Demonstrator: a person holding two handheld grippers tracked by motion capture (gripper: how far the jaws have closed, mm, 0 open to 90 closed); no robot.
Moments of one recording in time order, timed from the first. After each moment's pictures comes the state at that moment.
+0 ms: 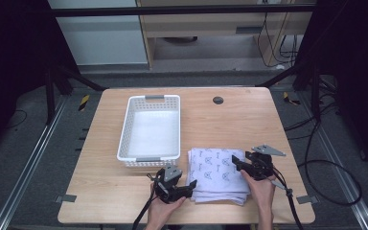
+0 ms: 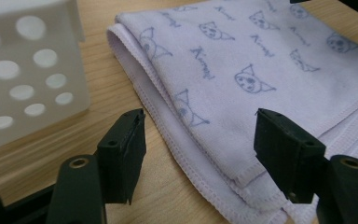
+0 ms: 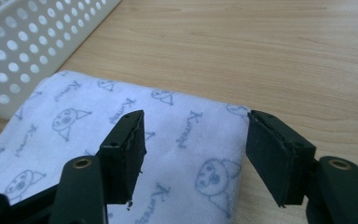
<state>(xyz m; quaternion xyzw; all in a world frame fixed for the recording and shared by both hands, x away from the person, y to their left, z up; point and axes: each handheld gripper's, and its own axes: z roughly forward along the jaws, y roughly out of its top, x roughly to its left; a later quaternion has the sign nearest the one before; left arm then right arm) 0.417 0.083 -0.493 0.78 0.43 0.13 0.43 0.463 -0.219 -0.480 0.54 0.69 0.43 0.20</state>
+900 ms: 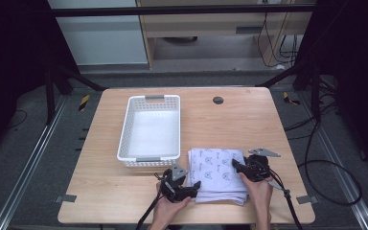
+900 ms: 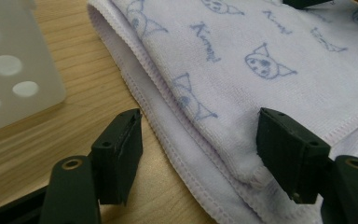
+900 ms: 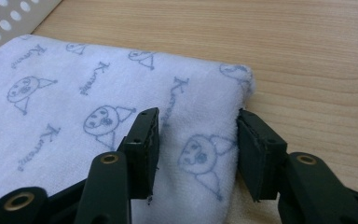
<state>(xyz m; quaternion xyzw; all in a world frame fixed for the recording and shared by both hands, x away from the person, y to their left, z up) 0.422 0.069 -0.507 0.79 0.43 0.13 0.41 0.469 -0.219 -0.505 0.56 0.70 0.40 0.18</state>
